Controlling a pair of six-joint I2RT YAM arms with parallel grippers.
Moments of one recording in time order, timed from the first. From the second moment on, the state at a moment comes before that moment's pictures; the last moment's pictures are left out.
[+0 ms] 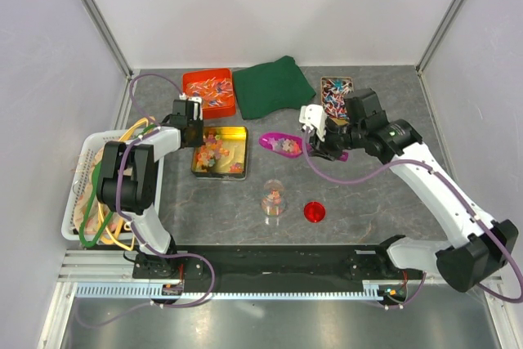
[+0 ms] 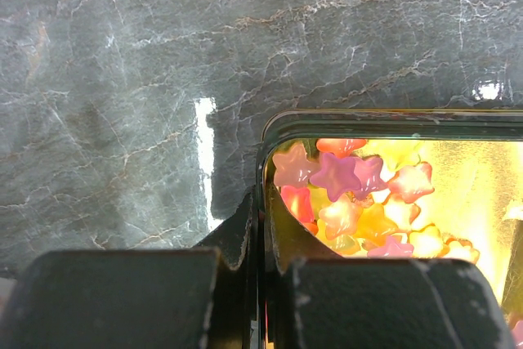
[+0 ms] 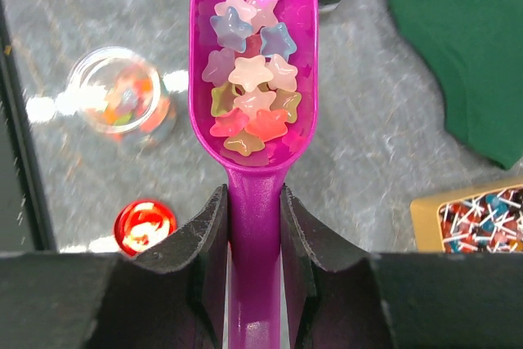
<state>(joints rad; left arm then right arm) -0.12 1.77 1.03 -0.16 -0.03 -0.09 0.47 1.25 1.26 -0.75 -0.57 -0.69</state>
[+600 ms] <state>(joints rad) -0.10 1.79 1.05 -0.16 -0.04 -0.05 0.56 1.14 1.15 -1.03 -0.46 -0.82</state>
